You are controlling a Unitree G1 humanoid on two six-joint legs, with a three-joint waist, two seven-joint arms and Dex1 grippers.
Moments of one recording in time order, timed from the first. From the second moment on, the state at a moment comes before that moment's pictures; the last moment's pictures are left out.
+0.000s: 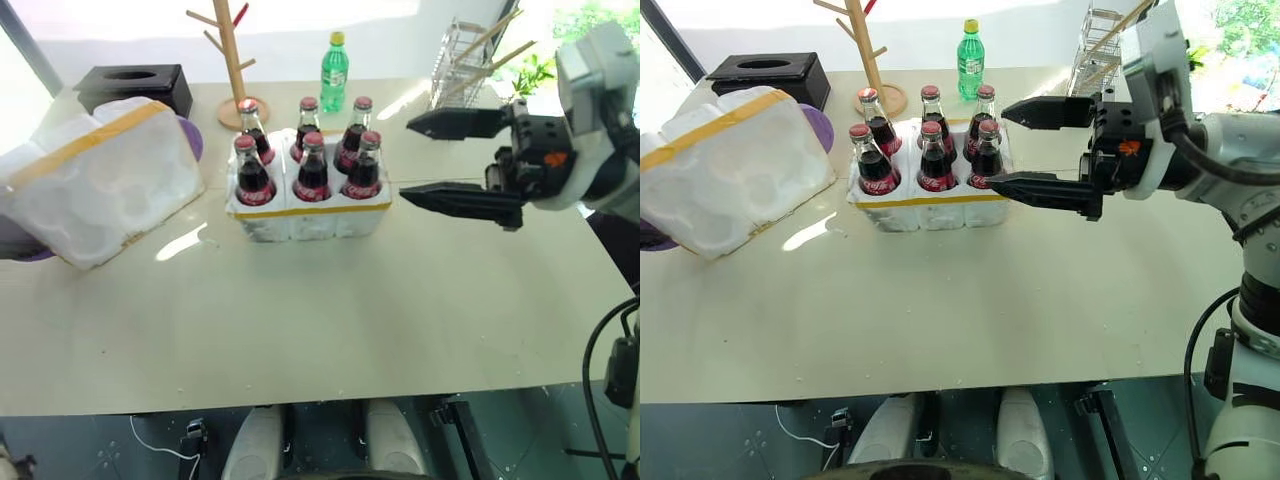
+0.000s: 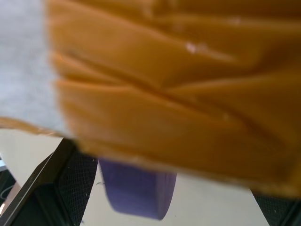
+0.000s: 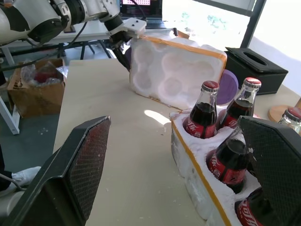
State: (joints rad) left arm -1.09 1.23 -0.15 1.31 0.29 -0.08 -1.30; right arm -0.78 -0.91 -0.22 -0.38 0.96 0.91 0.98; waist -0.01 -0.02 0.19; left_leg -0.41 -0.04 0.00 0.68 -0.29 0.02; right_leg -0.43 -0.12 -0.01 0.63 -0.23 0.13
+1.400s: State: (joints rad) left arm -0.91 0.97 -0.05 0.20 0.39 -0.18 -0.58; right arm -0.53 -1.03 -0.33 -0.34 0.87 0.81 0.99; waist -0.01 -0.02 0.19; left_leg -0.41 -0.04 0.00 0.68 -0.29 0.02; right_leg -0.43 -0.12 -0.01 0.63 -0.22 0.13
